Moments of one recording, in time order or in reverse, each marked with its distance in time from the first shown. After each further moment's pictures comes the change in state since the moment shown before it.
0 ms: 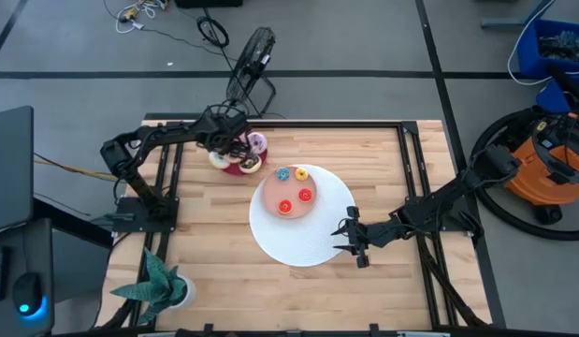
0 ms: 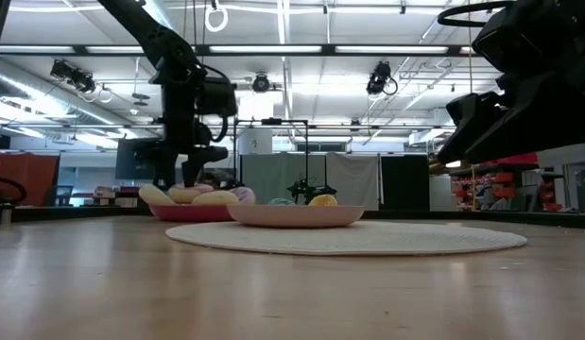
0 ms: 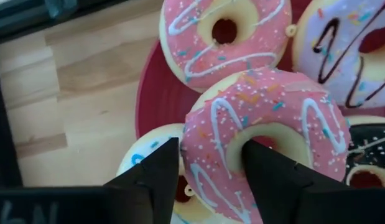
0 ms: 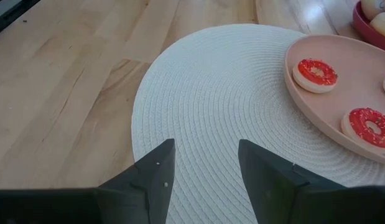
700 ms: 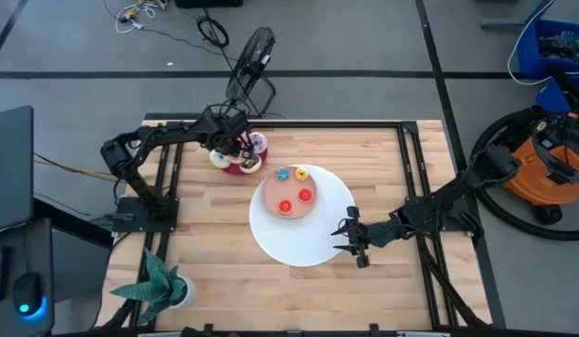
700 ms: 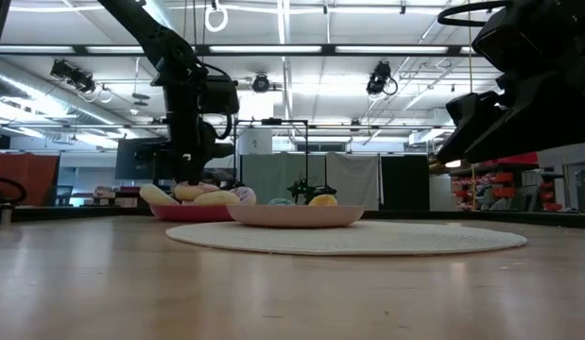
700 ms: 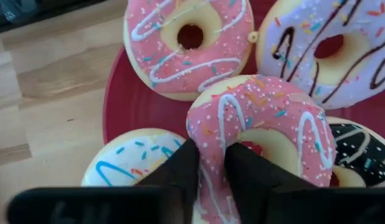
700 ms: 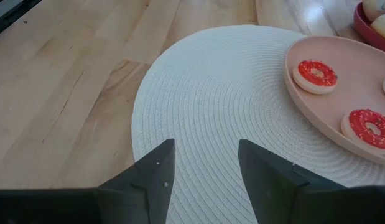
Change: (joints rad) left arm -0.002 0.001 0.000 0.057 0.070 0.005; right arm 0.000 0.000 0.000 0.003 0.000 -0.004
